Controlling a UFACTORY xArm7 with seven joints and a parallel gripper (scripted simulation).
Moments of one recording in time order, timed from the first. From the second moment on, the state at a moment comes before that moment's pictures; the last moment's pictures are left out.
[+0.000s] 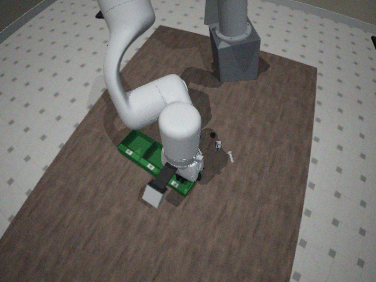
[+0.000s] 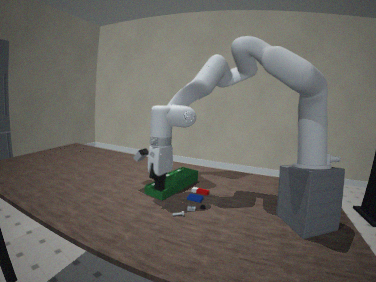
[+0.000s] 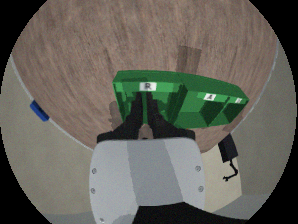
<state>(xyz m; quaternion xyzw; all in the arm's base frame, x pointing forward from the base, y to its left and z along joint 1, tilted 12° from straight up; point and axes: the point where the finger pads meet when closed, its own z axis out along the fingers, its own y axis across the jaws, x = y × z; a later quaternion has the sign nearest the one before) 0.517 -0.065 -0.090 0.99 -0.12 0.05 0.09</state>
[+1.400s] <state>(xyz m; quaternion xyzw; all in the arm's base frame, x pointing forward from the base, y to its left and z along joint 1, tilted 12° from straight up) 0.511 -0.054 -0.030 0.99 -0.12 0.05 0.09</state>
